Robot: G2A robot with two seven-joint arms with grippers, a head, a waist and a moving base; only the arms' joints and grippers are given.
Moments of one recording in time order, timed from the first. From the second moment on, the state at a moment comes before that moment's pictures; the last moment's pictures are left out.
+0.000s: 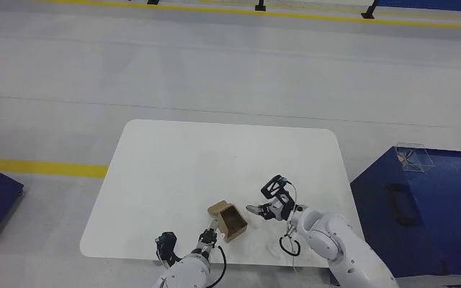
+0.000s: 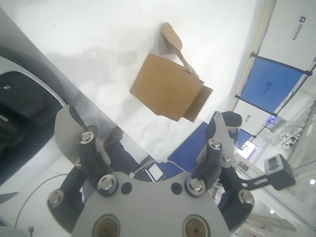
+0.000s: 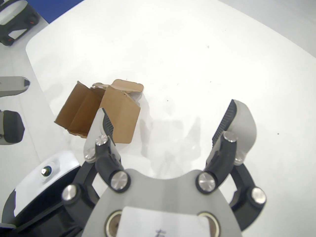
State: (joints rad) left arm 1.47 -1.32 -0.89 -2.02 -0.49 1.01 0.63; right arm -1.26 -1.04 1.10 -1.68 -1.04 -0.29 0.45
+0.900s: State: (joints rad) left arm 1.26 -1.37 -0.76 -1.71 -0.75 1.01 0.81; right arm -1.15 -1.11 0.93 -1.56 -1.14 -0.19 0.48
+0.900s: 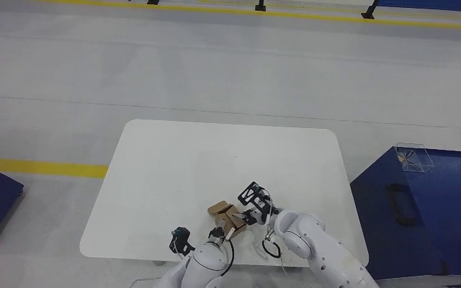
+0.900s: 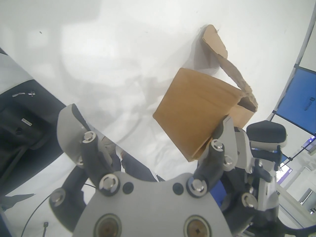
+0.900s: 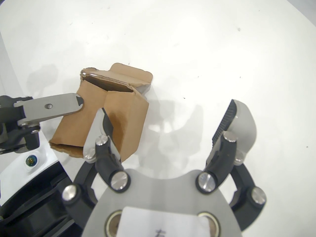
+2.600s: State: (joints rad) left arm 1.44 -1.36 -0.93 -2.00 -0.69 0.72 0.62; right arm -0.96 -1.18 0.94 -1.24 -0.98 -0.23 0.46
